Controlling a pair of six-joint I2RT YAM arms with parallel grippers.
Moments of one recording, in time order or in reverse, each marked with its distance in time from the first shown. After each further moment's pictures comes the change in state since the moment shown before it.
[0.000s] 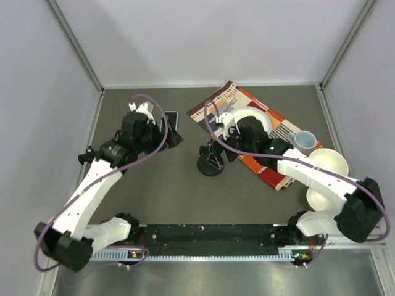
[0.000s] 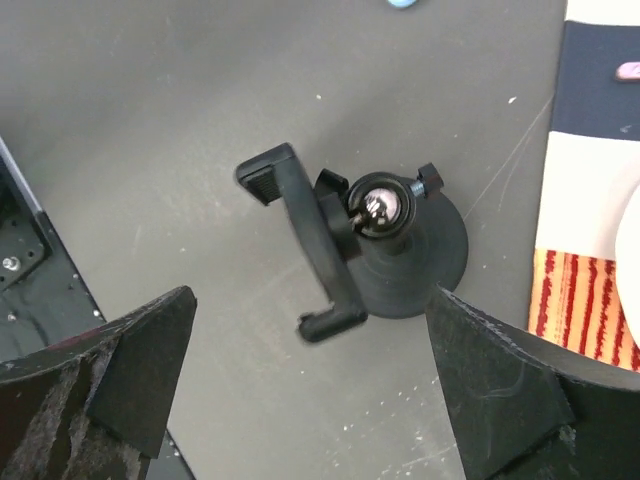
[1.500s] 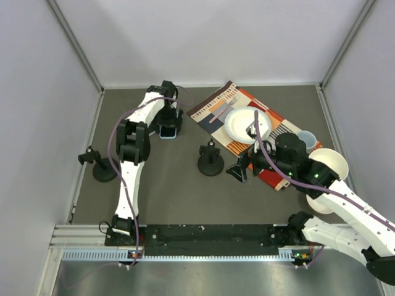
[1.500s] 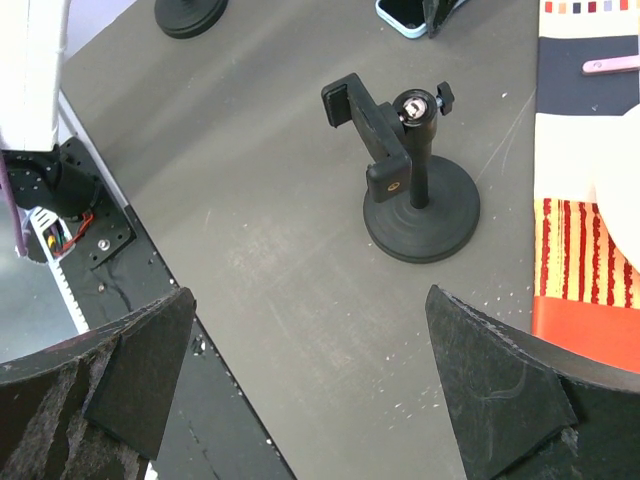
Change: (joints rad) left arm 0.246 1.419 1.149 -0.536 -0.103 0.539; right arm 0.000 -0.497 -0.127 -0.173 0.019 0.117
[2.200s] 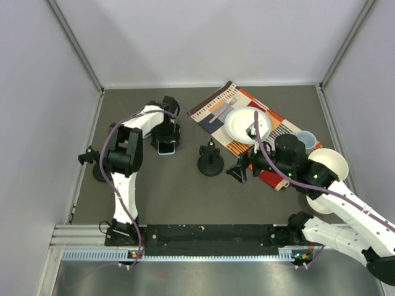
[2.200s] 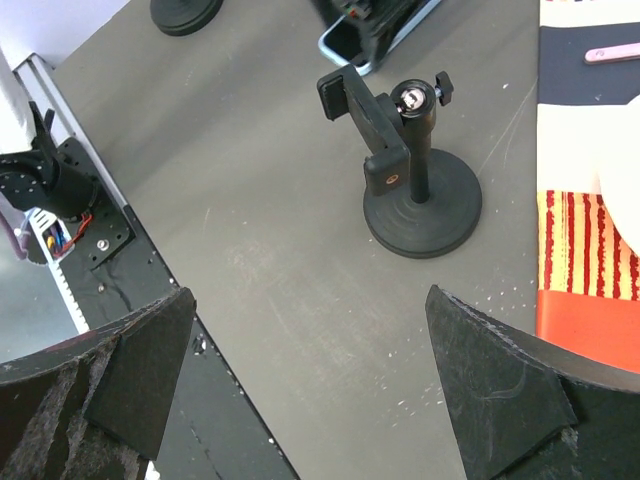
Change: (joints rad) left arm -0.055 -0.243 -0.445 0.156 -0.063 -0.162; right arm 0.000 -0.003 -0.019 0.008 0.004 0.014
